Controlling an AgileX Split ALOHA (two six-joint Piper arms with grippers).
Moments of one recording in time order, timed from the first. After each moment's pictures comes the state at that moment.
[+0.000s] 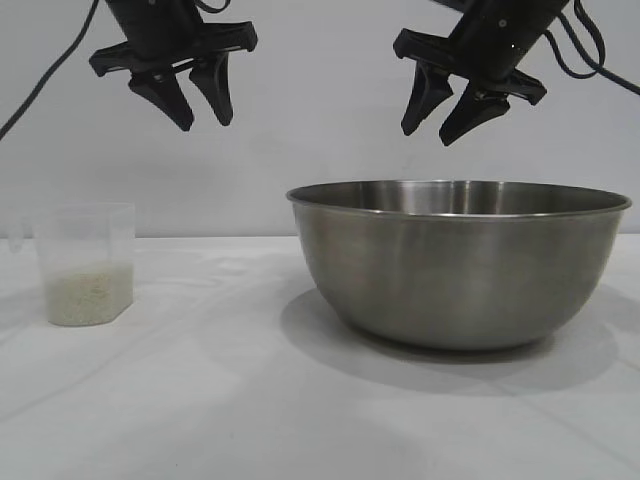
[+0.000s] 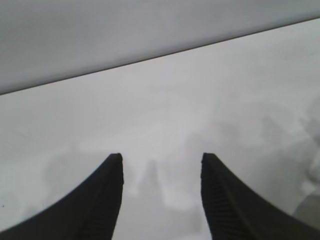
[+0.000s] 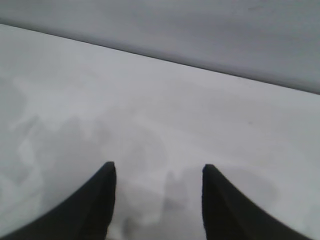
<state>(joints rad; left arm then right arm) -0.30 2.04 -1.65 -0.14 0.49 0.03 0.22 2.08 -1.61 0.68 0.56 -0.61</state>
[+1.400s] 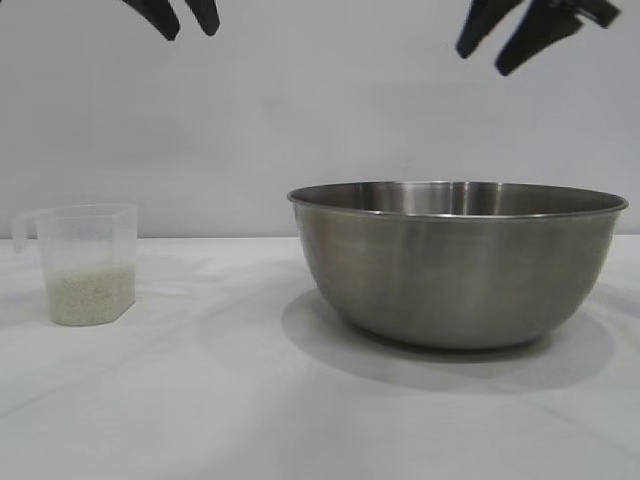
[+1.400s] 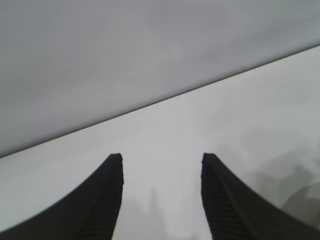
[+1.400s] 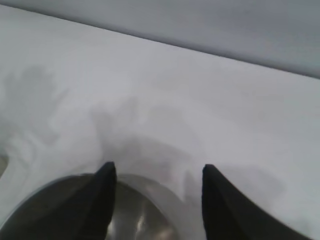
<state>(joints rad) -0.30 1.86 -1.60 -0.09 0.52 0.08 0.08 1.80 -1.45 0.67 0.79 -0.61</state>
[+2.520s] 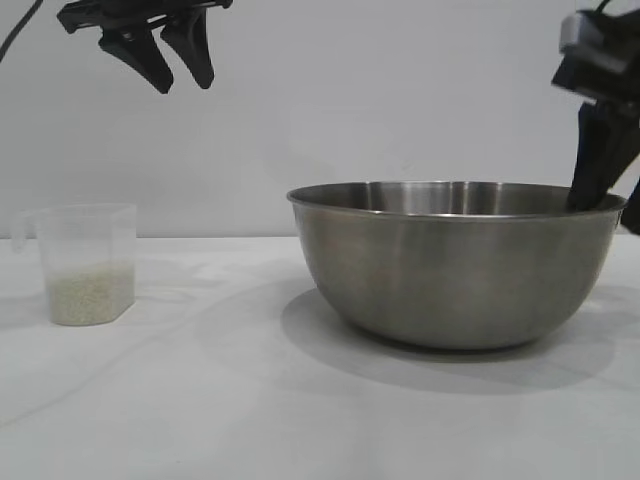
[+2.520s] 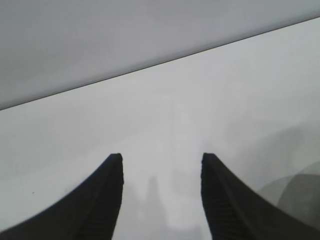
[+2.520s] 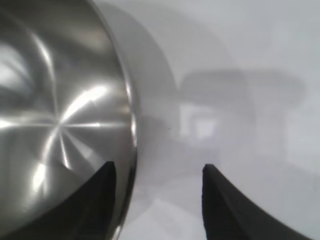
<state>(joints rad) -0.30 1.86 -1.46 -0.14 0.39 0.09 0.09 1.80 -1.04 0.56 0.71 -0.54</state>
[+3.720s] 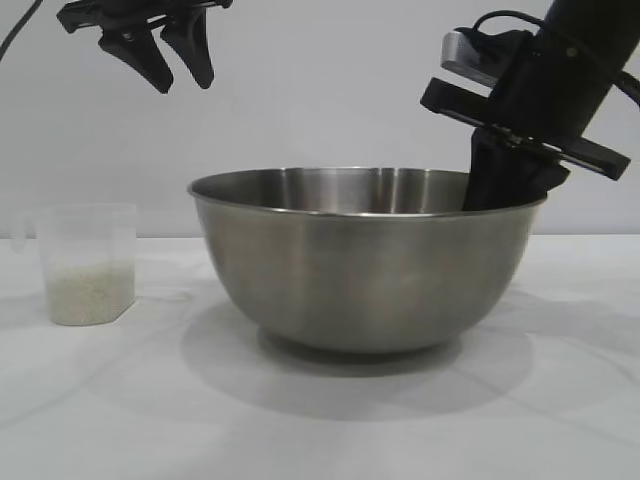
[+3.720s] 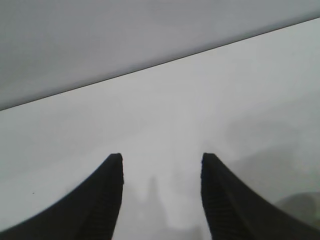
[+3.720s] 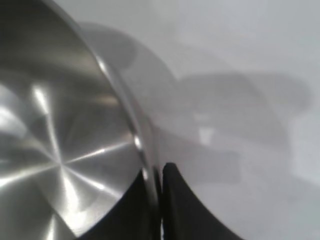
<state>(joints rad) -0.30 1.86 -1.46 -0.14 0.39 0.09 0.29 1.89 -1.14 0.61 0.64 -0.49</state>
